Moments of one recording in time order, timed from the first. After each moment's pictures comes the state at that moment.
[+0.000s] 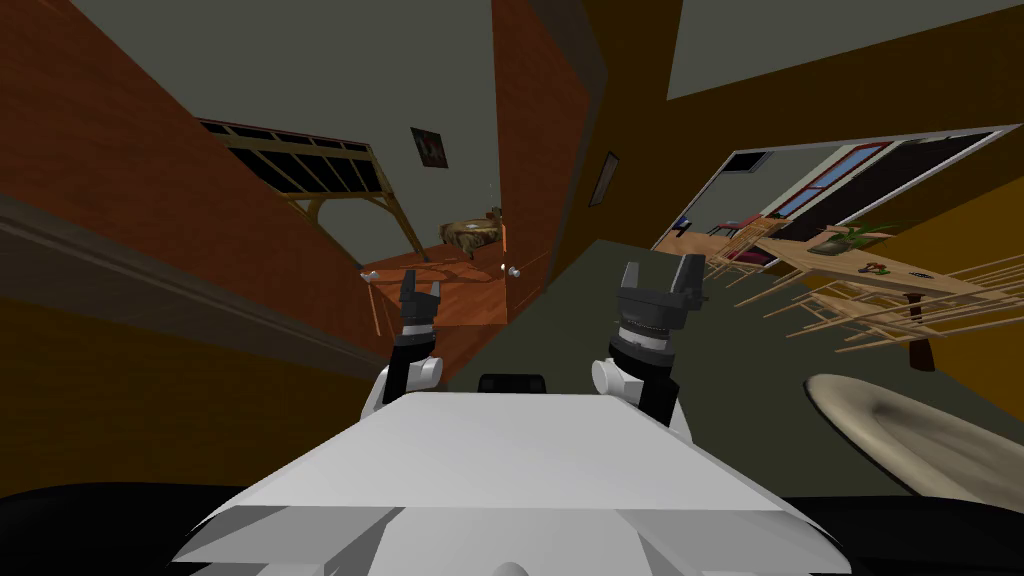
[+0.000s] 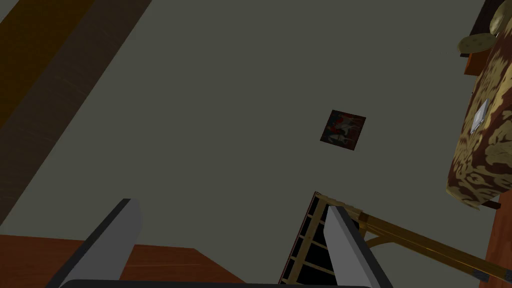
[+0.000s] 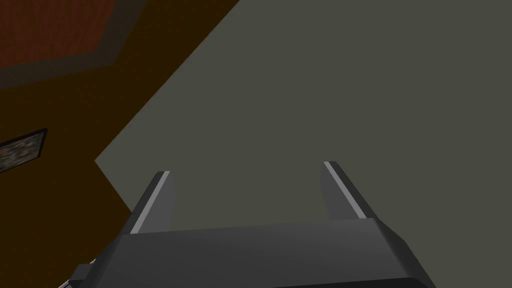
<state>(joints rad) 0.52 0.00 -0.04 -2.40 0.01 -0.61 -0.12</state>
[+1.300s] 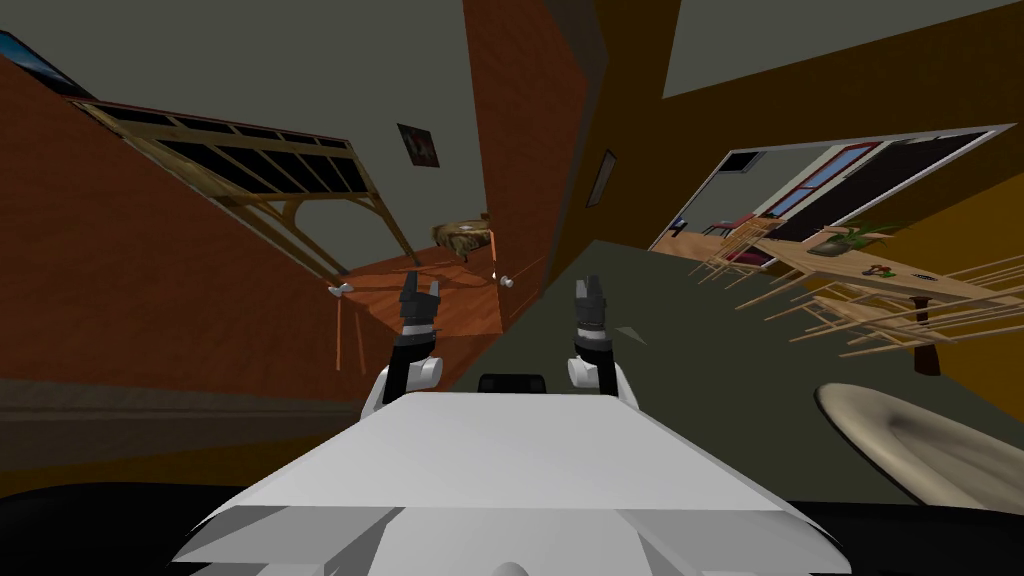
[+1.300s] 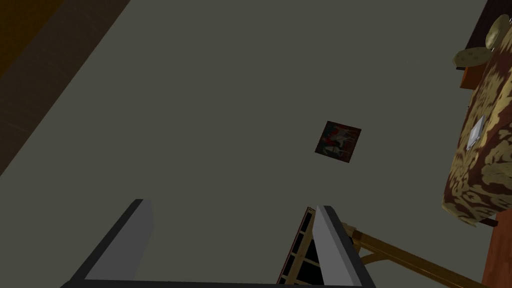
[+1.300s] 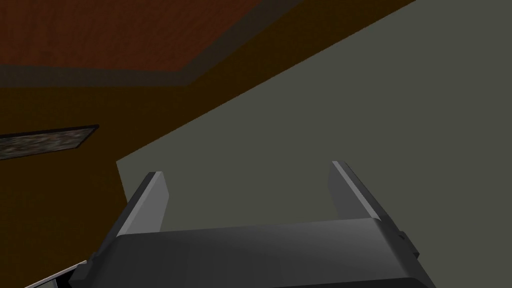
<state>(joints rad) 0.42 -0.05 0.10 -2.09 0.10 -0.65 0.16</state>
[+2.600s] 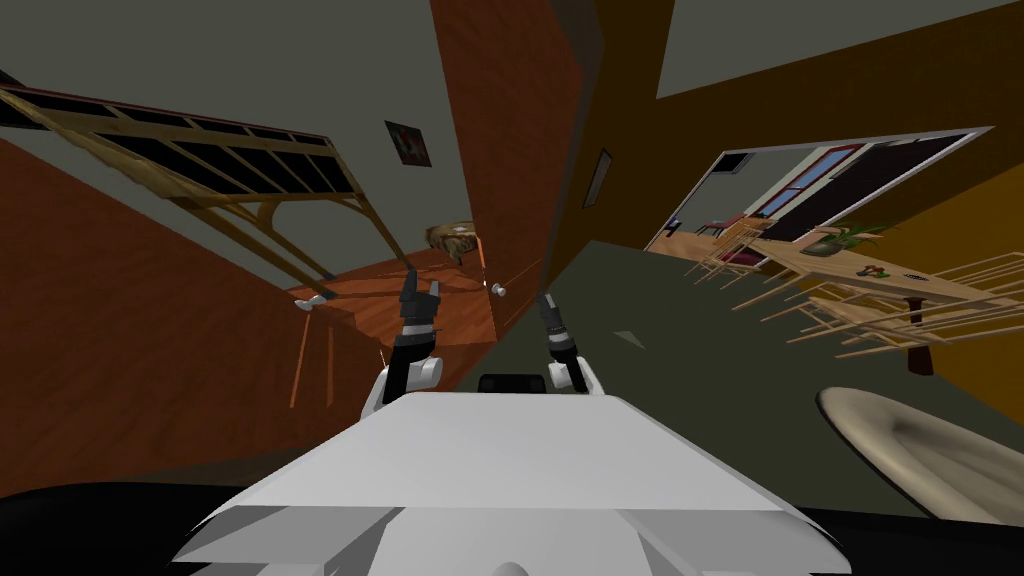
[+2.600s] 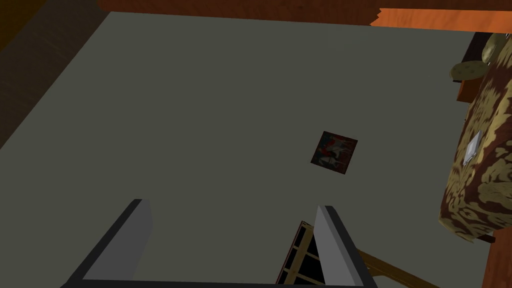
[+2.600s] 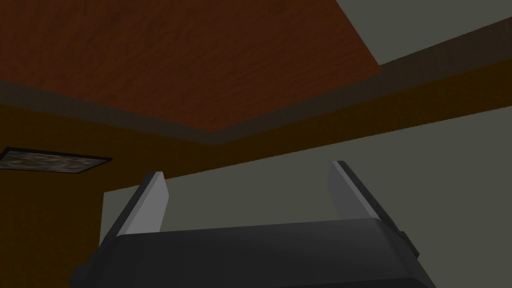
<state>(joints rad) 0.32 -0.07 0.25 -1.77 0.20 -0.68 0.45</state>
